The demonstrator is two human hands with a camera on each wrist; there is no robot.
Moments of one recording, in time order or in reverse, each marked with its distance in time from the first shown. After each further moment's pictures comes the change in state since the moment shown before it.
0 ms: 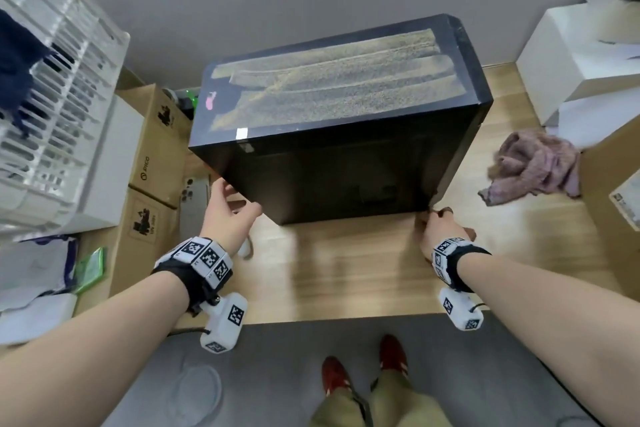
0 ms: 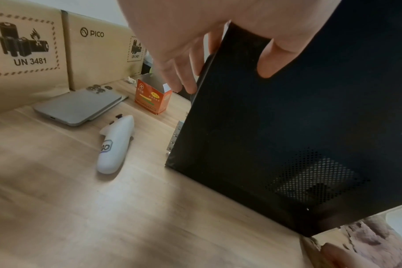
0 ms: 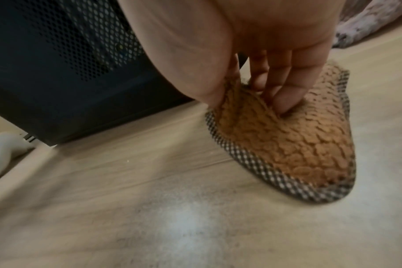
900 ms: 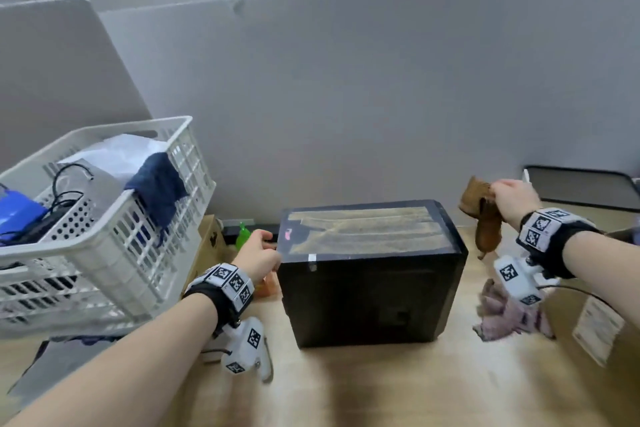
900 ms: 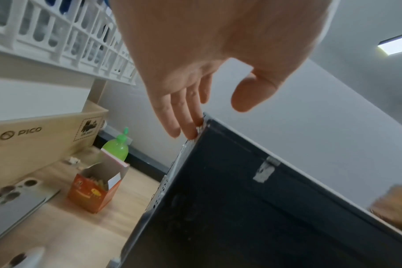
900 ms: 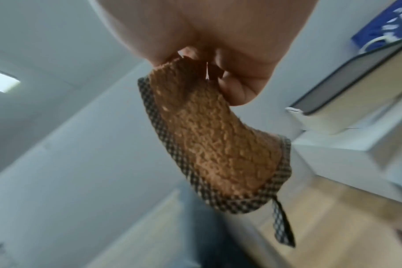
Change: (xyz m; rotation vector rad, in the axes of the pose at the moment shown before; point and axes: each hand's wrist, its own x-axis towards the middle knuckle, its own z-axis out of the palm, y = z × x) left_hand 0.021 0.116 -0.104 -0.087 -0.173 0.055; right_hand -0.118 0.012 -0.358 0.975 0.670 -0.136
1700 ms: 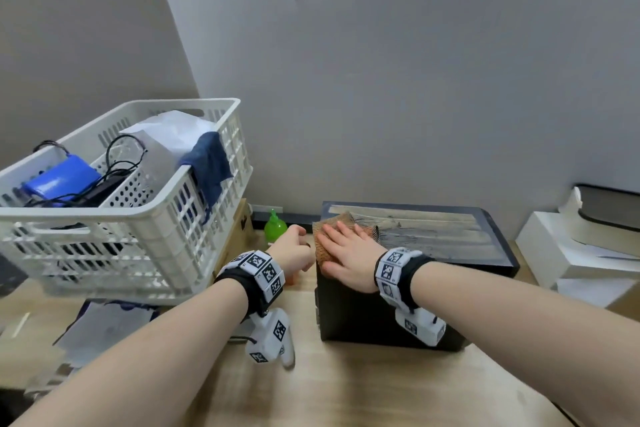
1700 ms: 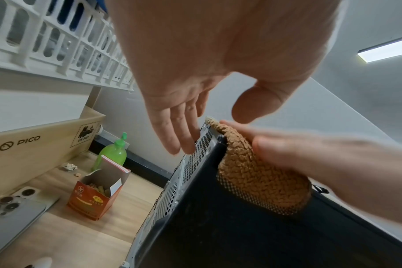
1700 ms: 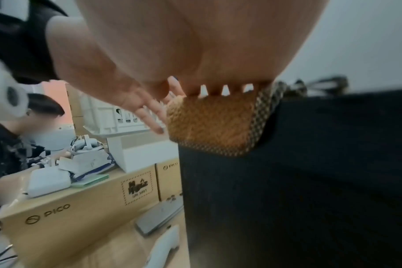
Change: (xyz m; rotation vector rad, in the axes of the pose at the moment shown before) left_hand -0.005 -0.009 -0.022 0.127 -0.114 -0.045; right_hand -0.153 -0.085 0.242 -0.865 -0.779 -0.968
